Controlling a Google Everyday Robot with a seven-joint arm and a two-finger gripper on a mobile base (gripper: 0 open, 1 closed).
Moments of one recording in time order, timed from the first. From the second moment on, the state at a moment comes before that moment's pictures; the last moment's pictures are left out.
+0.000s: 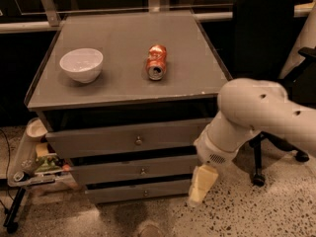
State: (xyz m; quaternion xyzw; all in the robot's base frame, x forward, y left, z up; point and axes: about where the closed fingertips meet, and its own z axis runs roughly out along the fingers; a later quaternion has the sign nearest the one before) arm 0.417 -0.120 0.709 -0.59 0.79 0.13 0.08
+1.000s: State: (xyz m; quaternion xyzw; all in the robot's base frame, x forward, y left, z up) arm 0.439 -0.062 0.566 -0.54 0.80 0.24 0.08
